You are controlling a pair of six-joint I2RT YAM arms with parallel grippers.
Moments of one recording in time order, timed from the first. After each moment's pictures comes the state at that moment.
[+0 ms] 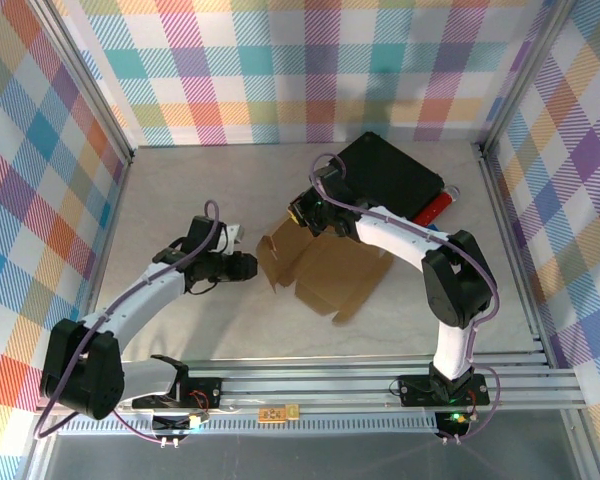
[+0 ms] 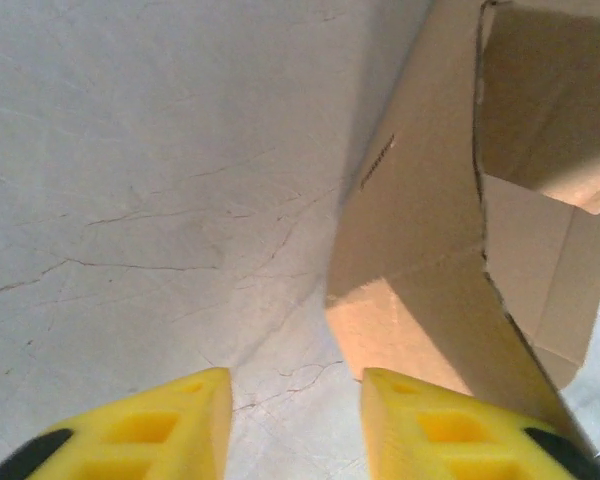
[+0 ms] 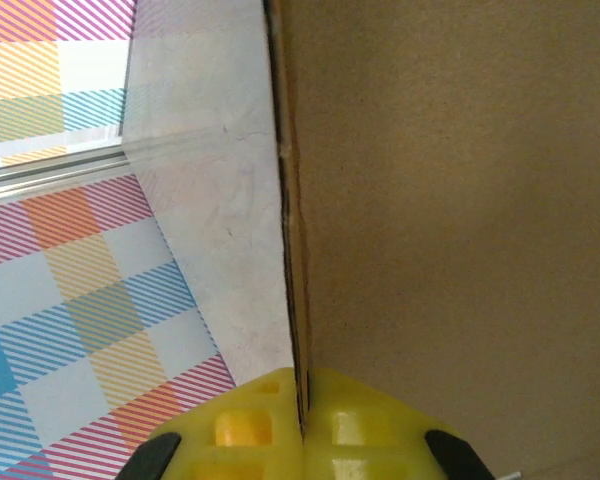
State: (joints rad) left arm -0.36 1.23 0.78 -0.50 0.29 -0.34; right arm 0.66 1.86 1.40 -0.20 -0.18 1.46
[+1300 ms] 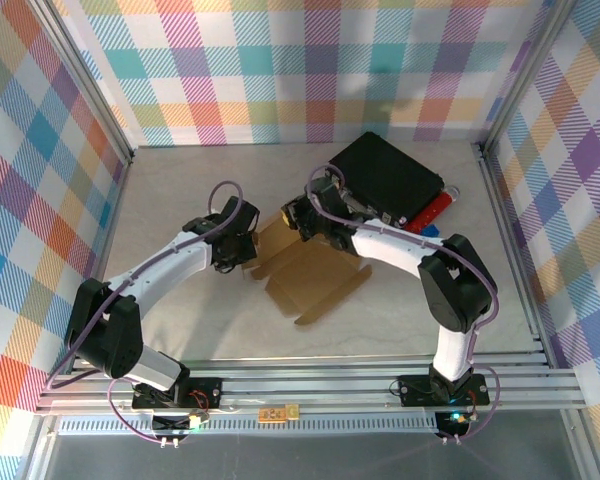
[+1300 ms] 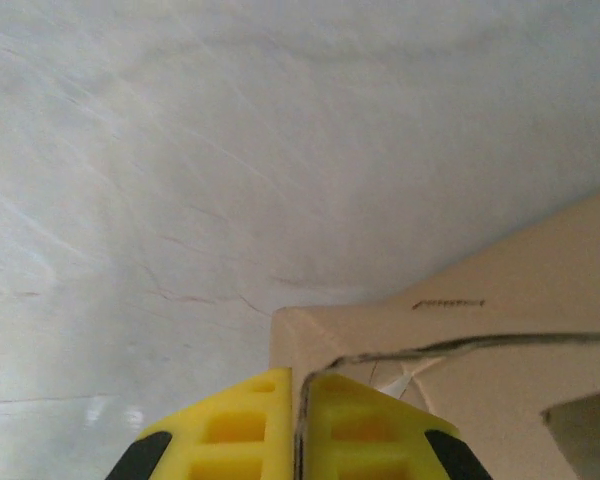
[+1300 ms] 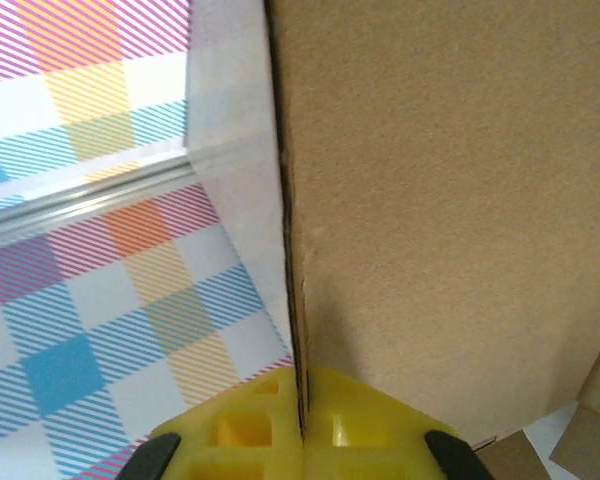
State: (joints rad) left arm -0.48 1.48 1.08 -0.77 -0.25 -0.75; right arm 0.74 1.84 1.26 0.09 -0.09 1.67
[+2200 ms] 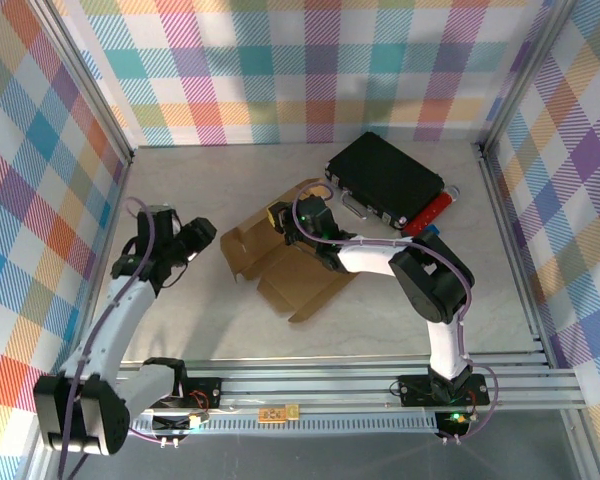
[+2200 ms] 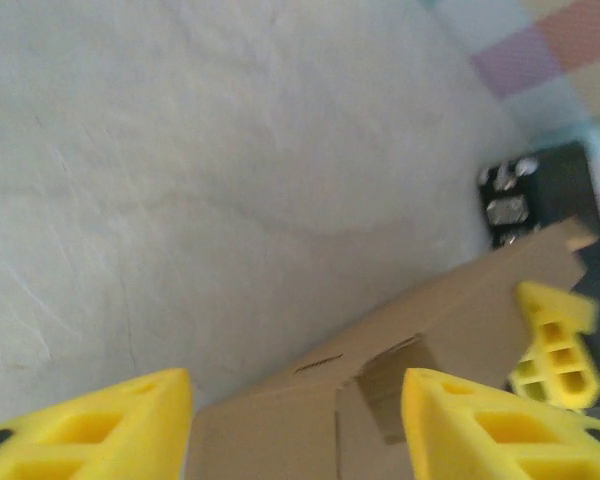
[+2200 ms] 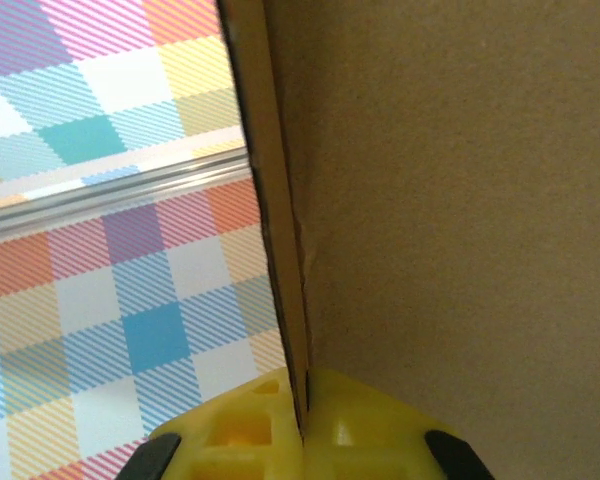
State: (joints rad) left arm -0.08 1.09 0.81 -0.46 0.20 -0.76; right arm 0.78 1.97 1.16 0.58 -0.06 1.71
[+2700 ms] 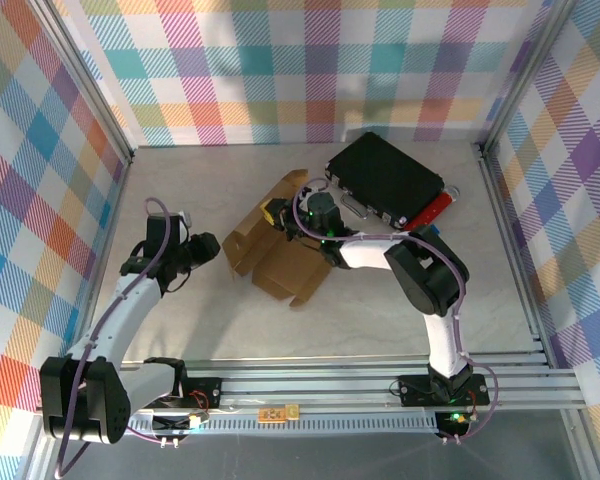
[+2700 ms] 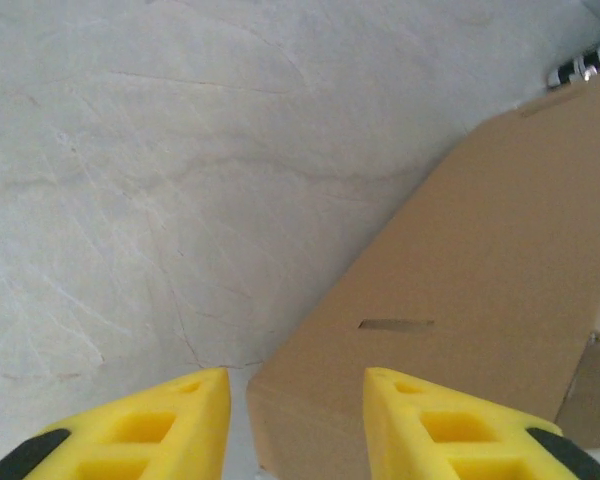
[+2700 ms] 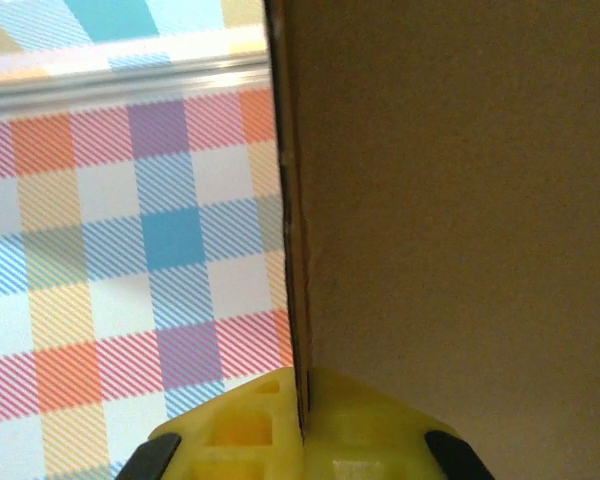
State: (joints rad) left arm -0.08 1.09 0.72 -0.41 0.20 -0.52; right arm 0.70 2.04 1.20 0.73 -0.34 1.60
